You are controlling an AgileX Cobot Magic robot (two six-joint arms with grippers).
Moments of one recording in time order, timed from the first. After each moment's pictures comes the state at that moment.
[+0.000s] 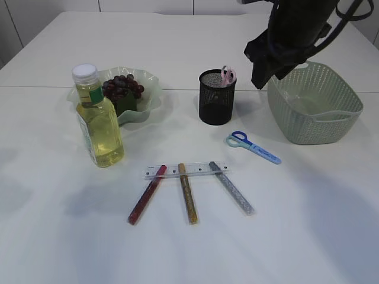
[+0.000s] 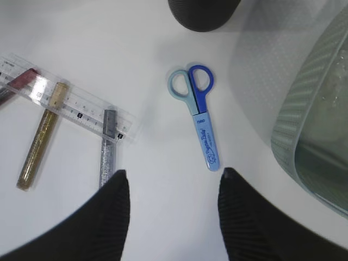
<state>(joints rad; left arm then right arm) -0.08 1.40 -1.00 -0.10 1.06 -0.09 0.29 1.94 -1.86 0.09 1.24 -0.29</state>
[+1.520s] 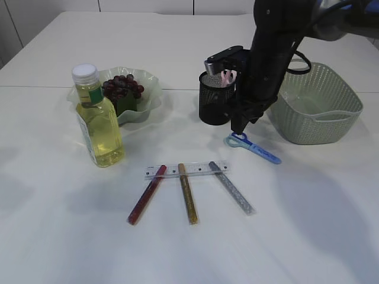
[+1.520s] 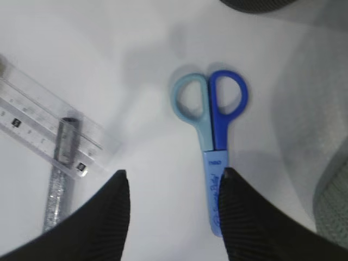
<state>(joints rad) -0.08 1.40 -1.00 -0.10 1.03 -0.09 0.31 2.26 -1.99 0.06 1.21 -0.45</state>
